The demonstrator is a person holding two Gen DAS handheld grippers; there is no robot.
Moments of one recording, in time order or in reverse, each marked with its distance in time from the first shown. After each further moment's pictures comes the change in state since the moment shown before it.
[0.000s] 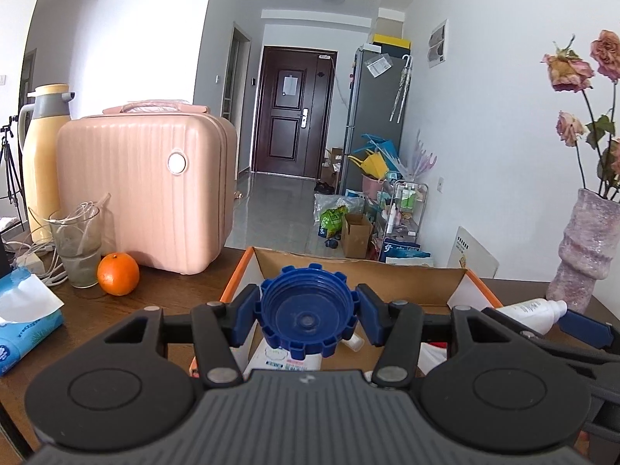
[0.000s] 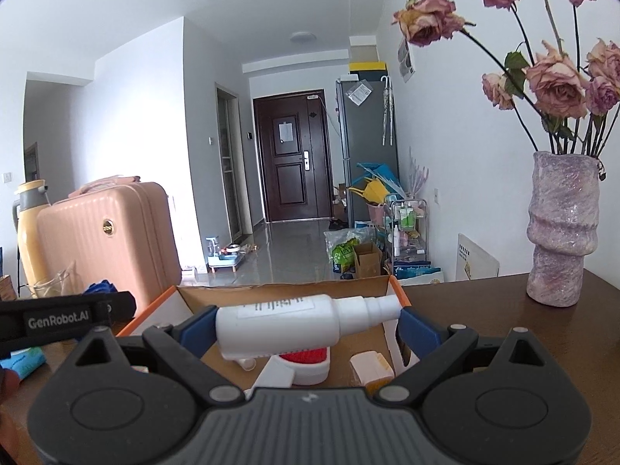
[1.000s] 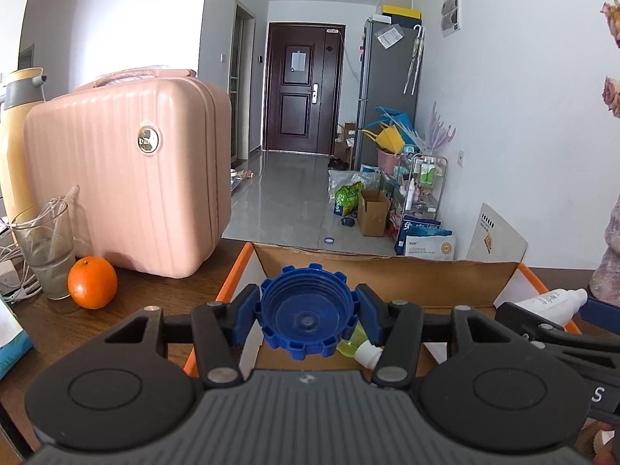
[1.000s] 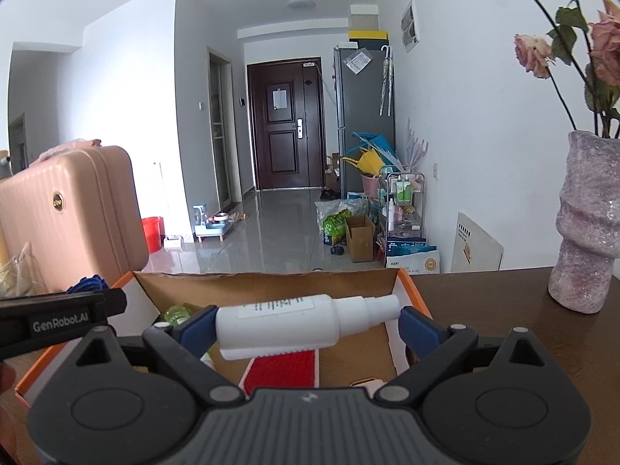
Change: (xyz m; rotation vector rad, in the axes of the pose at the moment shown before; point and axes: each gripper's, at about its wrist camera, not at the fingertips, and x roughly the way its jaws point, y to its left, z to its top) left arm 0.096 0.000 0.008 0.034 0.080 0.051; right arm 0.085 0.000 0.006 -0.038 0.107 -0.030
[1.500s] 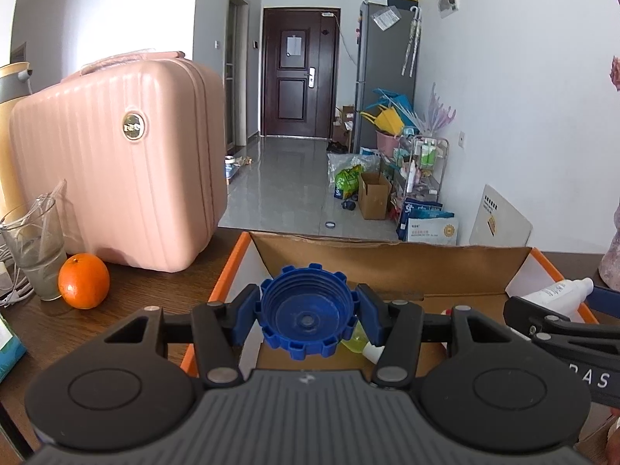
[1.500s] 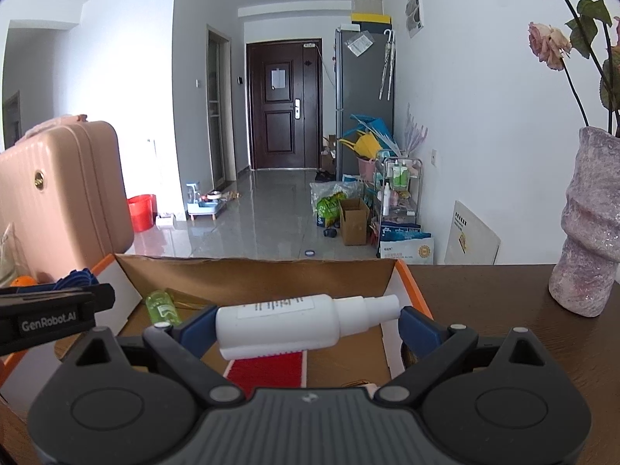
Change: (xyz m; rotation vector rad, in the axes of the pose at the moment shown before) left arm 0.021 0.001 0.000 0.031 0.055 -0.002; right arm 0.023 0.000 0.007 -0.028 0.070 -0.029
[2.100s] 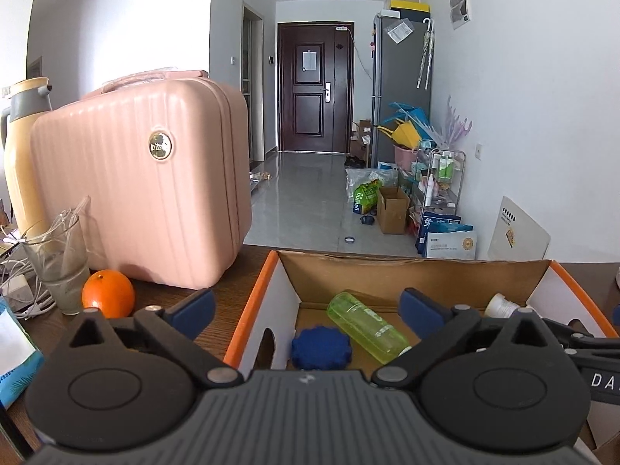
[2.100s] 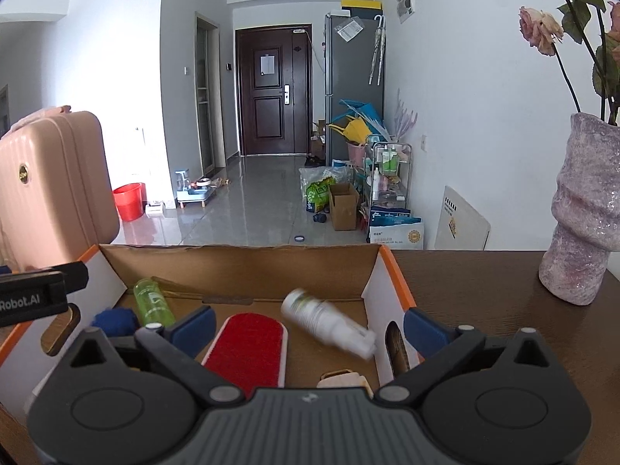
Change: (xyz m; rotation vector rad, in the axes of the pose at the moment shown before) left arm -0.007 0.009 0.005 0.000 -0.054 0.065; right arm 0.004 -0.004 0.006 0.010 0.042 -0.023
